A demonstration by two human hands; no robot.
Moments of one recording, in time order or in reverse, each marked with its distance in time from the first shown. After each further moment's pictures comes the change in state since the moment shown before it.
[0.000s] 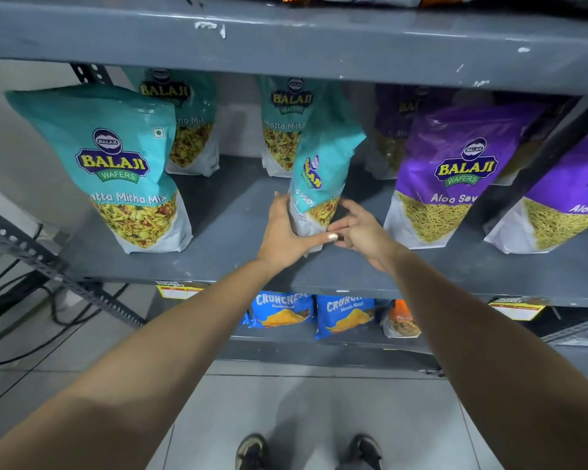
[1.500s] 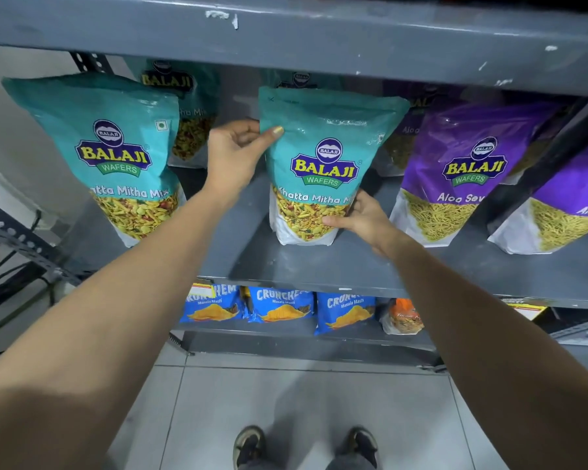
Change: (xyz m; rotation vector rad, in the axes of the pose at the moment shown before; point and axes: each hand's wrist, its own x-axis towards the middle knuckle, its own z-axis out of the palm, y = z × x) left_hand 0.054 0.061 -0.093 -0.349 0.241 0.167; right_hand 0.022 -0.003 -0.002 0.101 -0.028 -0.164
